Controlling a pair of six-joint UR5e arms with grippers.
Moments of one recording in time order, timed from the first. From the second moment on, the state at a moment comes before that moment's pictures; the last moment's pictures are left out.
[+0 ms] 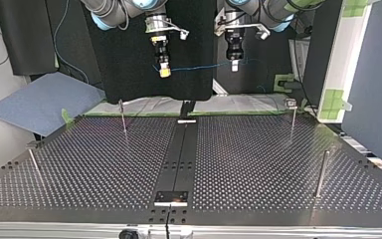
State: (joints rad) left arm -0.55 -1.99 -2.39 -1.89 -2.15 -1.63; right arm 2.37 -1.00 2.02 -1.04 1.83 1.47
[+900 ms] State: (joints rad) left arm -0.55 -2.01 -2.38 -1.88 -2.13 -1.63; right arm 2.37 -1.01 2.02 -1.04 1.83 1.47
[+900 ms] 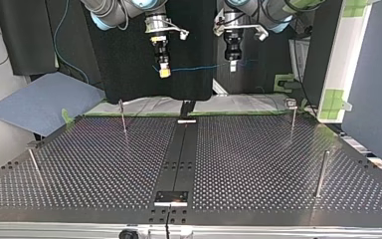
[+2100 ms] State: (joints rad) left arm -0.55 -2.10 -2.38 -1.87 -2.11 -1.63; right arm 2.44 -0.90 1.93 -0.93 1.86 1.58
